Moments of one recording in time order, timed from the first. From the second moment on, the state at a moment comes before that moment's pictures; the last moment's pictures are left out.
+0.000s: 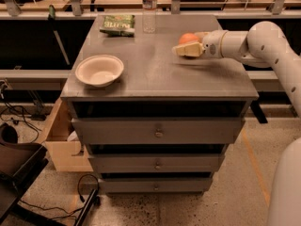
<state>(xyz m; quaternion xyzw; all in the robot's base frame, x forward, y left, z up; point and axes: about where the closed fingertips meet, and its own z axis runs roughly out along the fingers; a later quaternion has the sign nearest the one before) 0.805 -0.146 0.872 -0.33 0.73 0.25 0.55</state>
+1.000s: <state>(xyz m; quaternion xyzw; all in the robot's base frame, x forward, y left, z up) 0.807 -0.136 0.869 -0.33 0.73 0.25 0.54</state>
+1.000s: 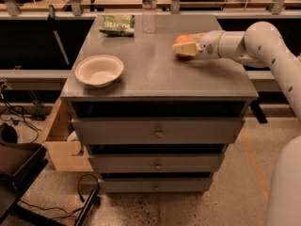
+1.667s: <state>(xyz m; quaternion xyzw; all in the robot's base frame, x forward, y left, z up) 0.779 -0.060 0.947 -0.41 0.67 0.26 0.56</state>
